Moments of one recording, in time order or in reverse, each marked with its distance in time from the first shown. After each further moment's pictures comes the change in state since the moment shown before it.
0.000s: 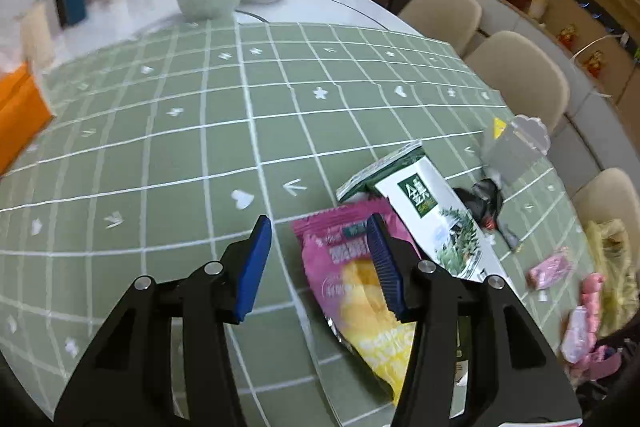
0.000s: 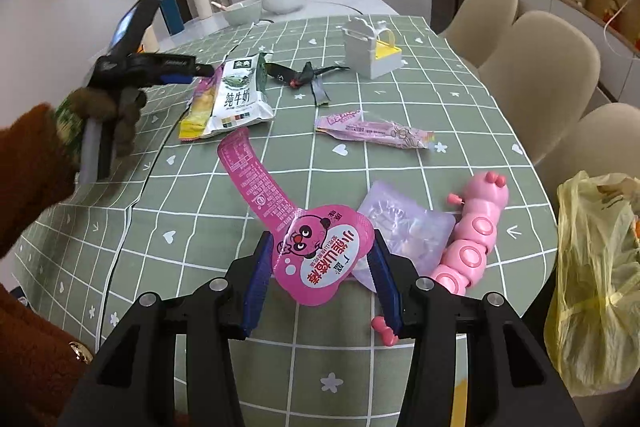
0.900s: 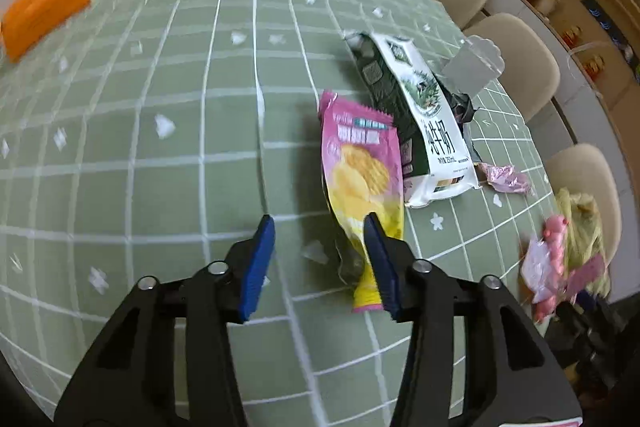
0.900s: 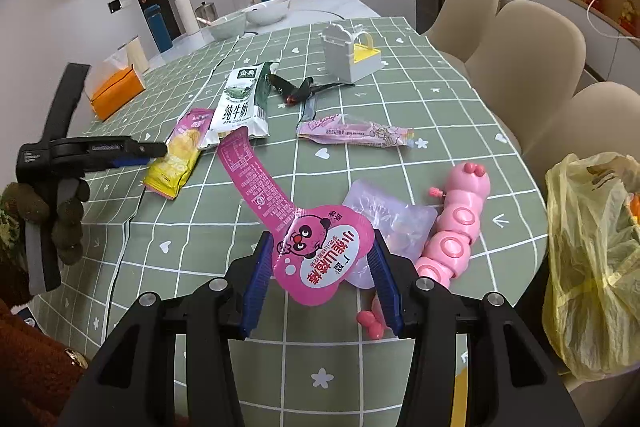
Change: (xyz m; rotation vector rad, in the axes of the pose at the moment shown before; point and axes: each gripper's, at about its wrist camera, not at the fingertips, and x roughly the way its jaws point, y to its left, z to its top) left arm -0.052 -0.040 -0.100 -0.169 0.147 -0.005; right arm -0.015 -0.012 -0.002 0.071 -0.040 -0.017
